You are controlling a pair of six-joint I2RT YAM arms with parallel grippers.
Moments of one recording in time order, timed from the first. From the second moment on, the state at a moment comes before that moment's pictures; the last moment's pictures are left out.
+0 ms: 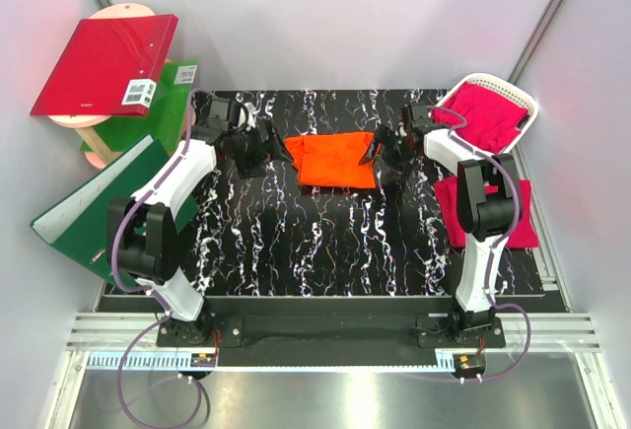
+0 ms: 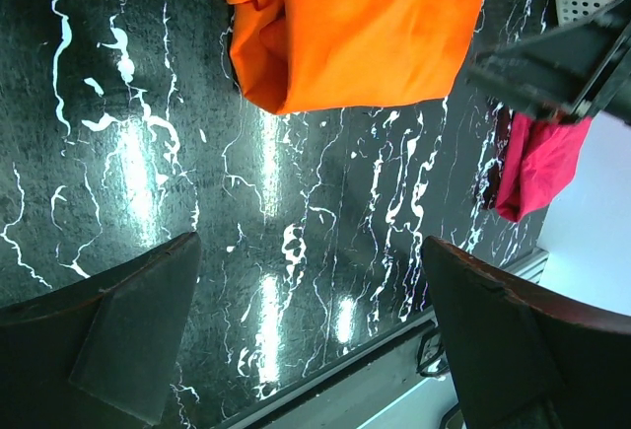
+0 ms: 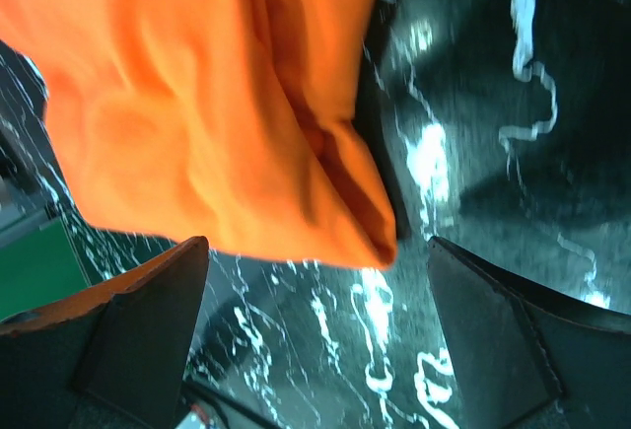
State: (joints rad) left arm -0.22 1.66 1.35 -0.61 0.43 -0.59; right arm 0.20 2.04 1.47 -0.49 -0.40 0.63
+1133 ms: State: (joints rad) left arm -0.75 2.44 1.98 -0.49 0.82 -0.87; right arm 0.08 1.48 1.28 -0.78 0.43 0.47
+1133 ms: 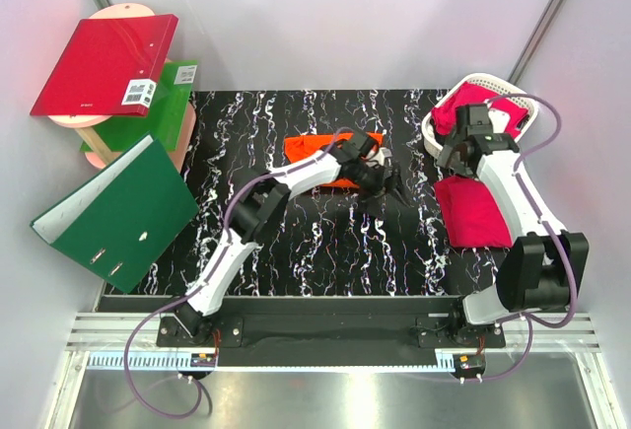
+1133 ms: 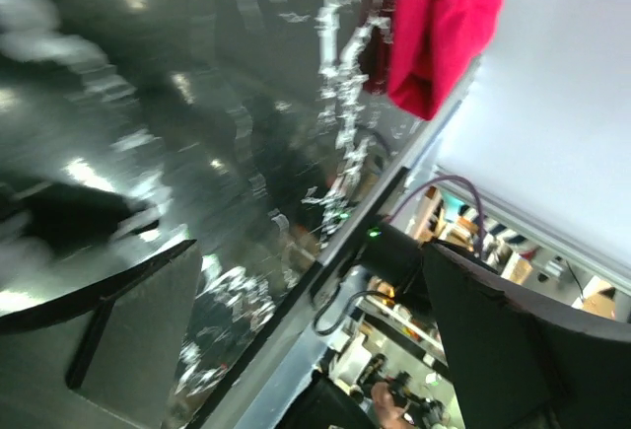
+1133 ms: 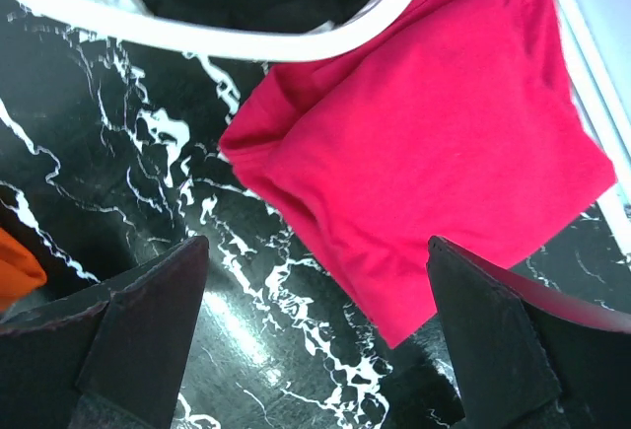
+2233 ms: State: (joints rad) left arm -0.18 1.86 1.91 -0.53 0.86 -0.84; right arm 0.19 1.92 1.27 -1.02 0.45 0.43
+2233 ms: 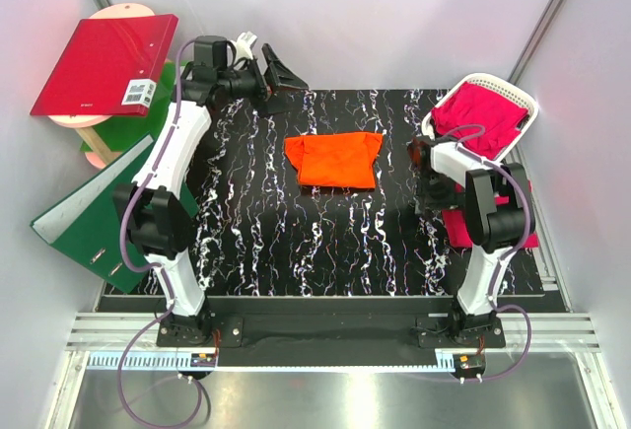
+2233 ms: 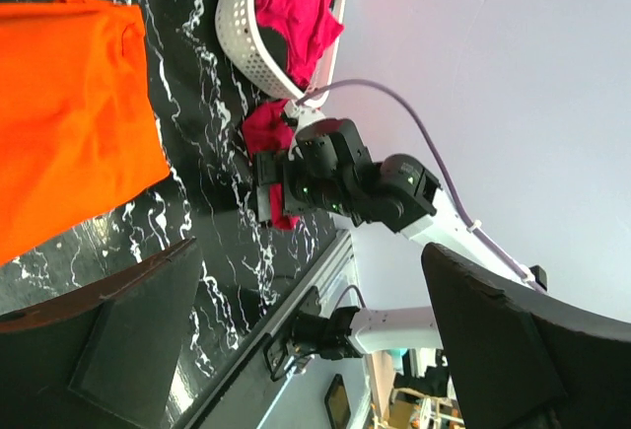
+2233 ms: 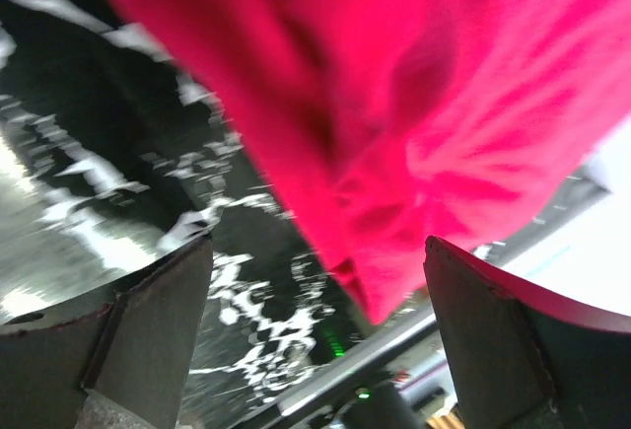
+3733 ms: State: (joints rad) left arm -0.12 1.80 1.83 -0.52 0.87 -0.86; right arm 0.59 2.32 1.76 -1.37 0.33 0.39
